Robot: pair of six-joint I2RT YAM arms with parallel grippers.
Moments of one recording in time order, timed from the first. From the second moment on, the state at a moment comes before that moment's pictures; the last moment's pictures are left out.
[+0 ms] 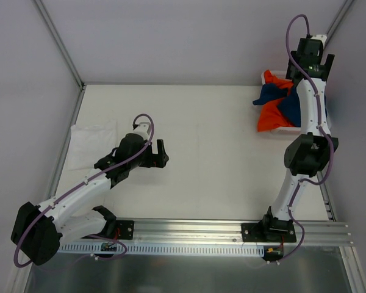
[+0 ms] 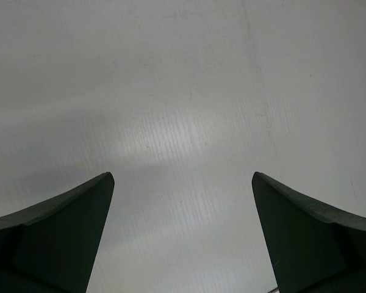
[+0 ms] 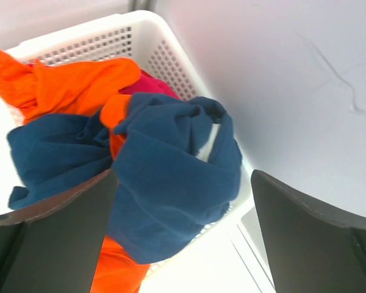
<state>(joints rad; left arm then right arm) -0.60 1.03 0.65 -0.25 -0.05 -0.46 -0.09 2.02 2.21 -0.74 0.55 -0.04</state>
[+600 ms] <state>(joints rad) -0.60 1.00 0.63 -0.23 0.00 -0.45 -0.22 2.09 2.15 -0.75 0.46 0.03</state>
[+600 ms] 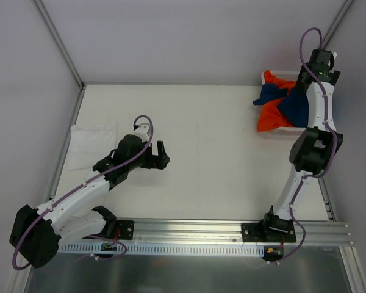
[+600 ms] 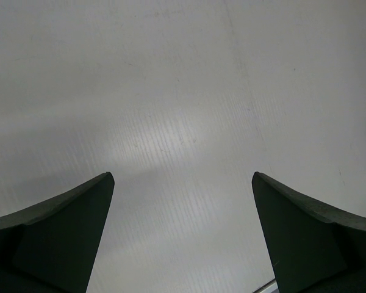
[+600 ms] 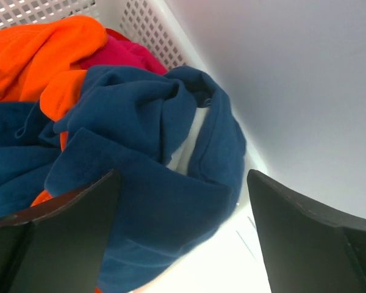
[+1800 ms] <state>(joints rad) -0.62 0.95 0.59 -0.23 0.03 -0.48 -0.29 1.71 2.47 -0.35 -0.63 0.78</state>
